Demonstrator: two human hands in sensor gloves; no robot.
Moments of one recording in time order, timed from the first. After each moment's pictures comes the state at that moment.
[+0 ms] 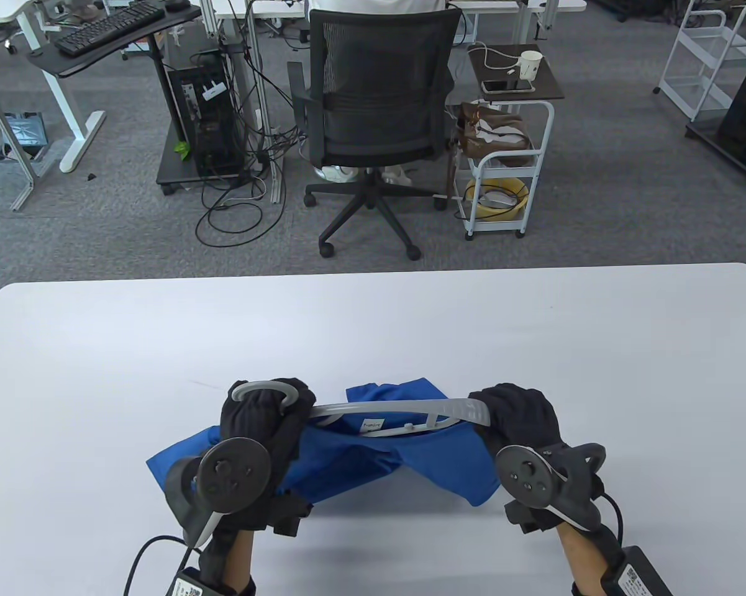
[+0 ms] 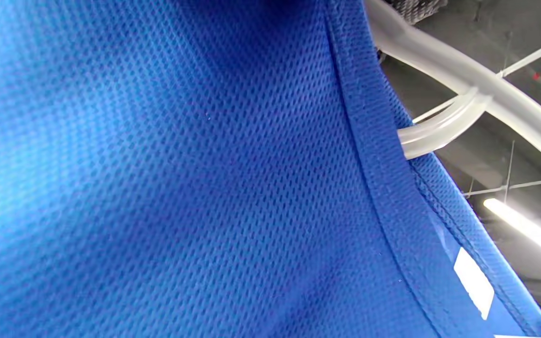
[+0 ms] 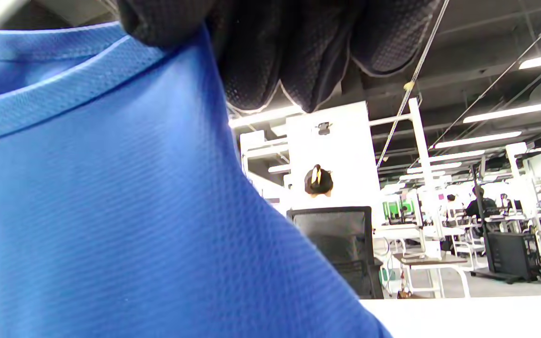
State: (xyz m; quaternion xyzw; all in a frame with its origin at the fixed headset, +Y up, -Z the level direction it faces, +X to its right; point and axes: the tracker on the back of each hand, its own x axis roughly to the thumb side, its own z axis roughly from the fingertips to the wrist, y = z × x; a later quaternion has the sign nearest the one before) left_hand -0.184 -0.570 -0.289 0.25 -0.07 0.24 0.93; right_hand 0.147 -0.623 -0.309 0.13 -0.23 0.96 0.10
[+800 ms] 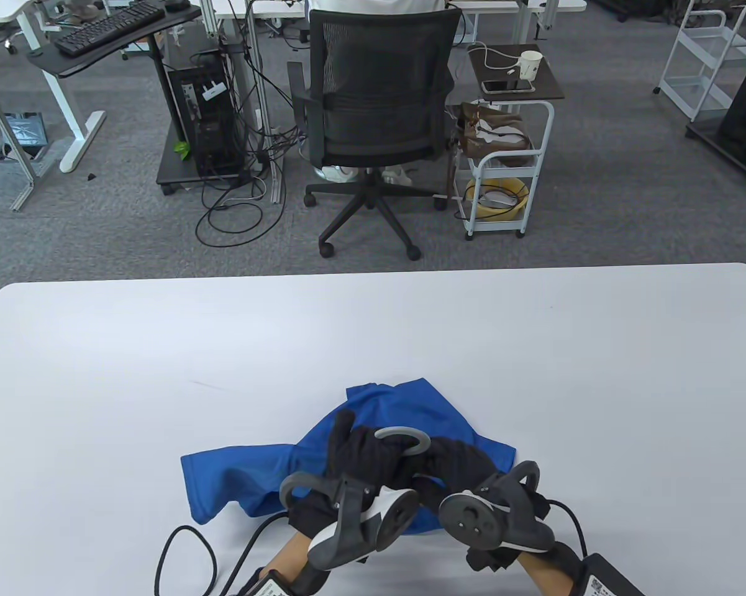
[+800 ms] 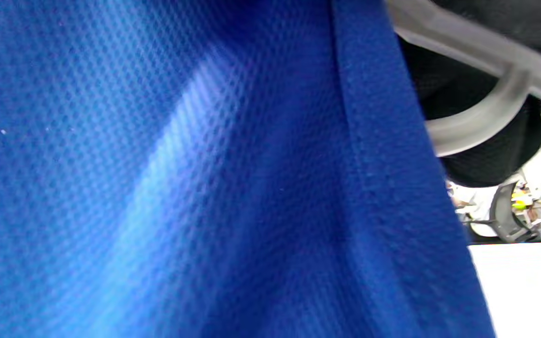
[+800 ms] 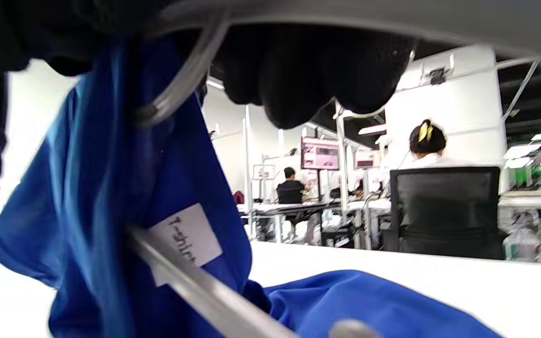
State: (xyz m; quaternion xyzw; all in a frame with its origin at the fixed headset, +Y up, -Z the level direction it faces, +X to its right) left_hand -0.058 -0.622 -0.271 0.26 -0.17 -0.06 0.95; right_hand 0.082 -0.645 -0.275 0.28 -0.19 0.94 0.09
